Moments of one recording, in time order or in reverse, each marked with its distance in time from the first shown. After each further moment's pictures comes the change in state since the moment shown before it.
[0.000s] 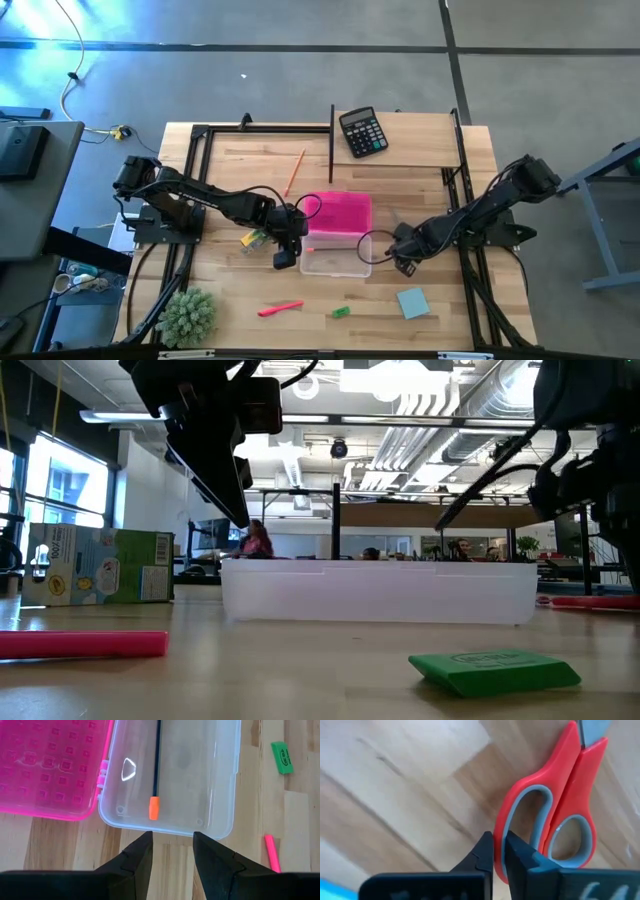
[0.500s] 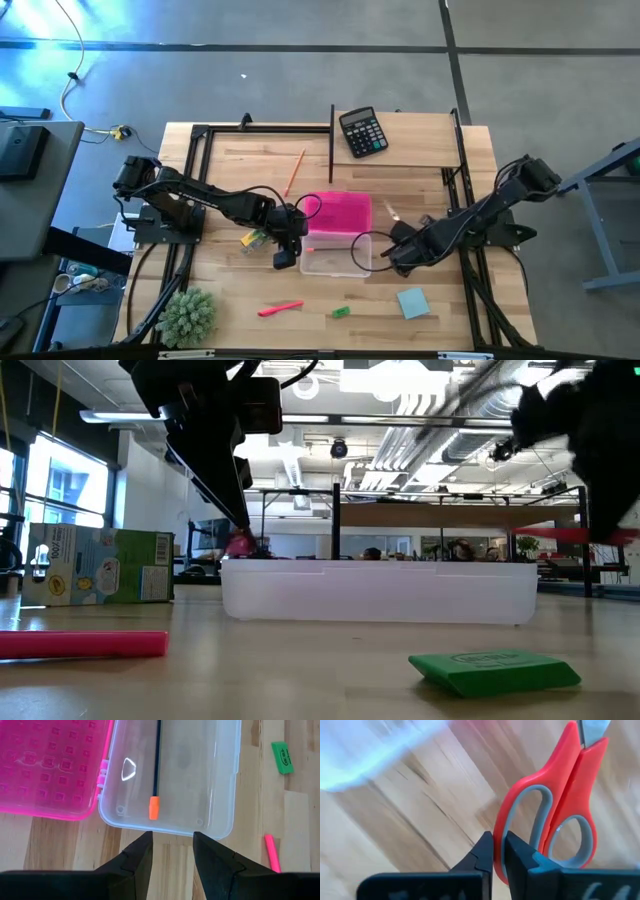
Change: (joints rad) left arm 0.000 0.000 0.000 -0.001 0.000 0.000; right arm 0.066 -0.002 0.256 -0.239 0.236 0.003
